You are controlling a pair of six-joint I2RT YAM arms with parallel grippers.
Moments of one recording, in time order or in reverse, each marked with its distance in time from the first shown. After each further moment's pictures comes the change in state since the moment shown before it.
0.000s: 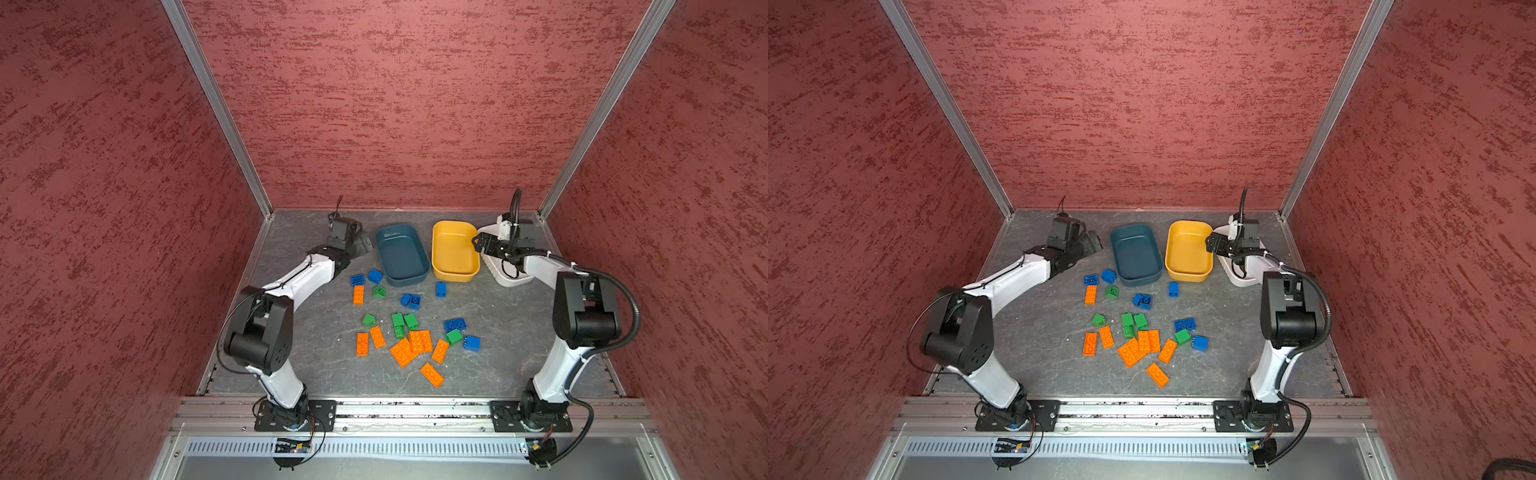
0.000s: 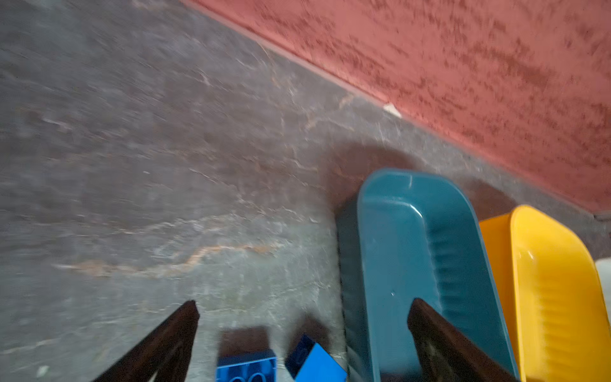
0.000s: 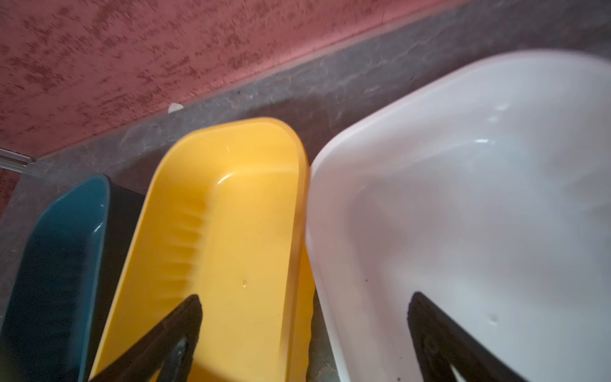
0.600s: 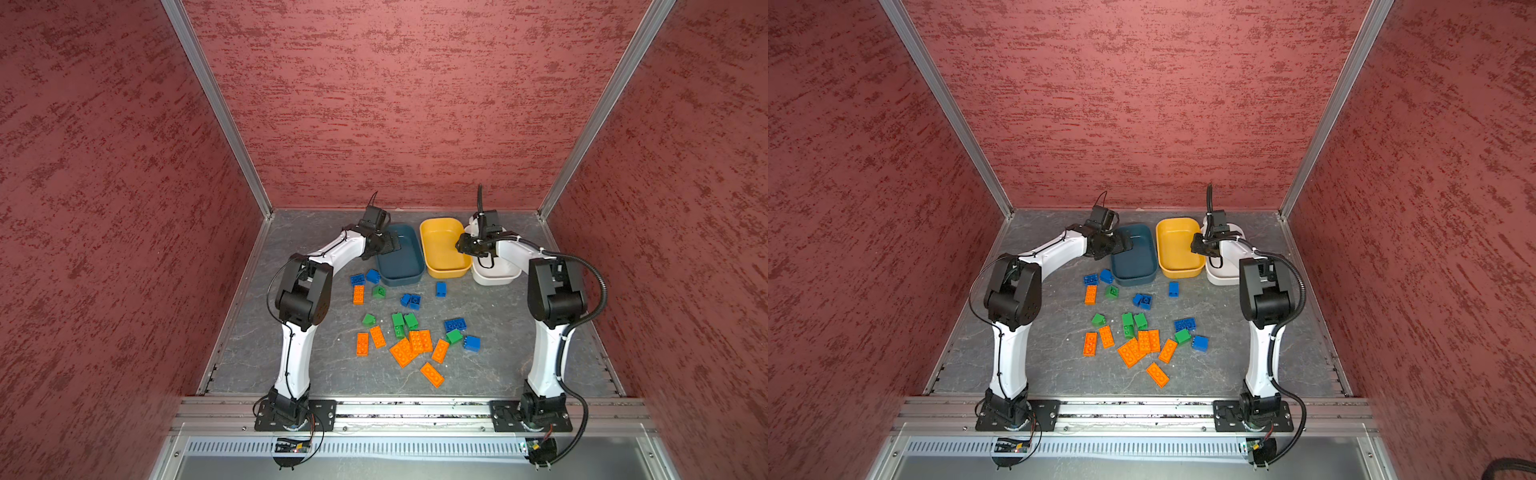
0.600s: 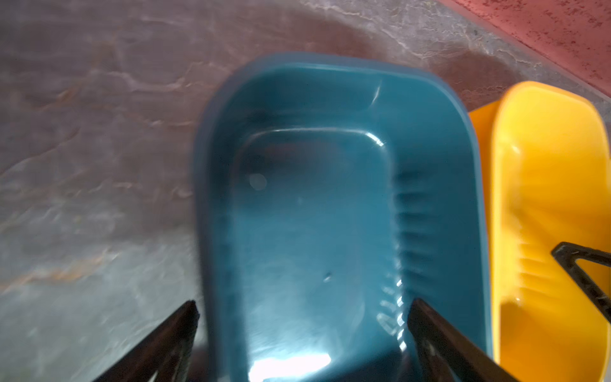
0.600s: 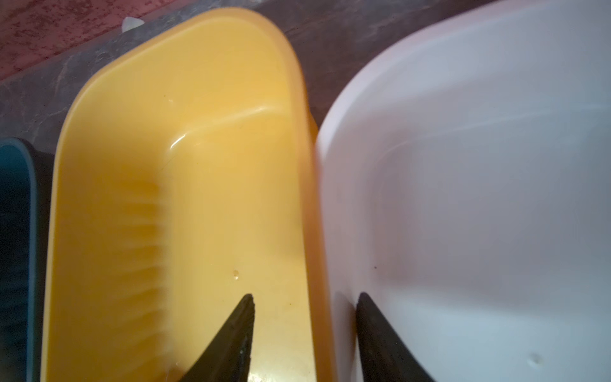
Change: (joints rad) left arm -0.055 0.420 0.496 -0.271 0.212 0.040; right arm 0.176 0.211 0.302 -0.240 0.101 0.072
